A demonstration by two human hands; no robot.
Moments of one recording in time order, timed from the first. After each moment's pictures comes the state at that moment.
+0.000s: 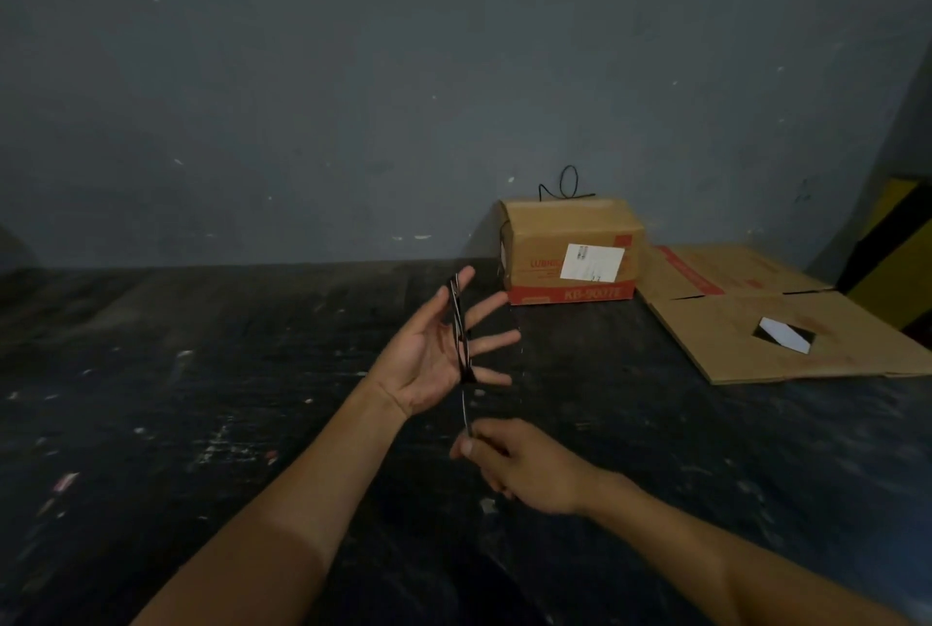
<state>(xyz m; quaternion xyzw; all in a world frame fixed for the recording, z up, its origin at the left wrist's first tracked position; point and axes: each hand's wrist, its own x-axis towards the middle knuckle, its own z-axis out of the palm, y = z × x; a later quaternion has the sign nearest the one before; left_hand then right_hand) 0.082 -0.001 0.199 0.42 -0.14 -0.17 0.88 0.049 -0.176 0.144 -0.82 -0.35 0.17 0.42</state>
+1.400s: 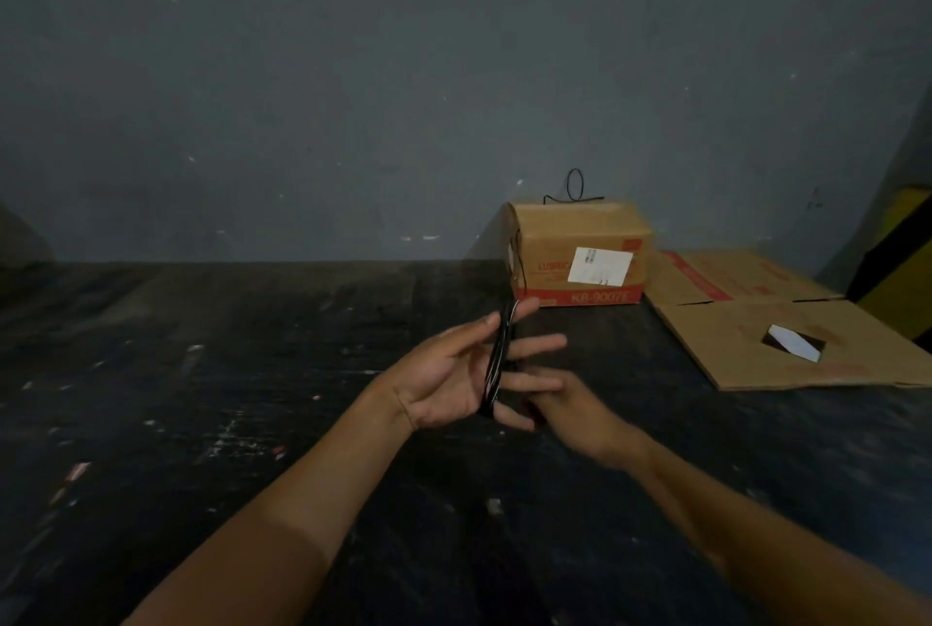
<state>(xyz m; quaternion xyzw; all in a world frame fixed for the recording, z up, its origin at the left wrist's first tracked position) 0.060 -0.011 0.209 0.46 -0.23 -0.33 0.79 0.090 -0.201 0.158 -0.80 -0.29 0.10 0.52</state>
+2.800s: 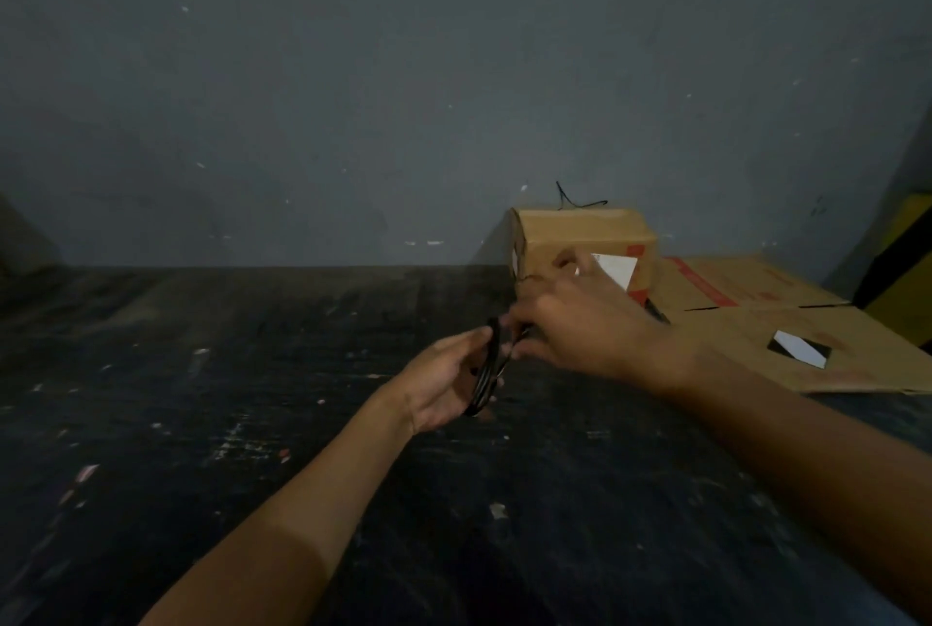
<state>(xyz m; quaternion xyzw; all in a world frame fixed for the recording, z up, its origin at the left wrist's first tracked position) 0.067 -0.005 0.191 0.58 -0.03 -0.14 0.80 0.084 -0.192 0.282 -0.85 -0.46 -0.25 -0.07</state>
